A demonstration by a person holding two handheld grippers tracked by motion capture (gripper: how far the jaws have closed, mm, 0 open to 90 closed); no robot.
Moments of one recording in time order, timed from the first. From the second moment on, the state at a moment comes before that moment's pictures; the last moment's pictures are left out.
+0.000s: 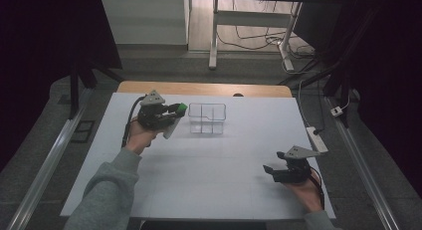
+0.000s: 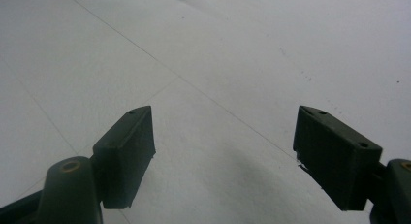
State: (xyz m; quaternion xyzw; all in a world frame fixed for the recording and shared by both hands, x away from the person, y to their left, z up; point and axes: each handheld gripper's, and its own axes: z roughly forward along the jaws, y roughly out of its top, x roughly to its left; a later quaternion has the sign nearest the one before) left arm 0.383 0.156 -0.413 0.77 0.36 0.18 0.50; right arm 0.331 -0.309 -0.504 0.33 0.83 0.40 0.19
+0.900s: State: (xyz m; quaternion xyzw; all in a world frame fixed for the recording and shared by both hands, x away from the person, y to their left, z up) left arm 0.412 0.140 -0.399 0.77 0.37 0.17 0.50; right arm 0.331 -0.308 -0.505 0.33 0.83 0.40 0.18
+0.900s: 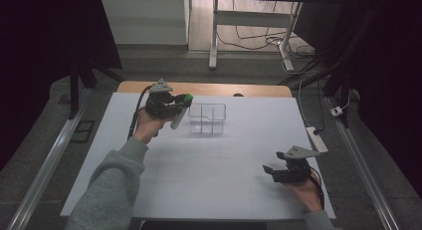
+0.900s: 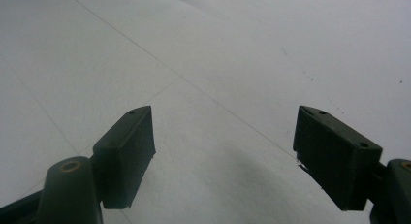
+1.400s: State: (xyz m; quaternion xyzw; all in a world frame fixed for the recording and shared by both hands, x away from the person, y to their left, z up) left arm 0.428 0.123 -0.389 0.77 0.36 0.17 0.50; right arm 0.332 -0.309 -0.505 0.33 0.83 0.40 0.18
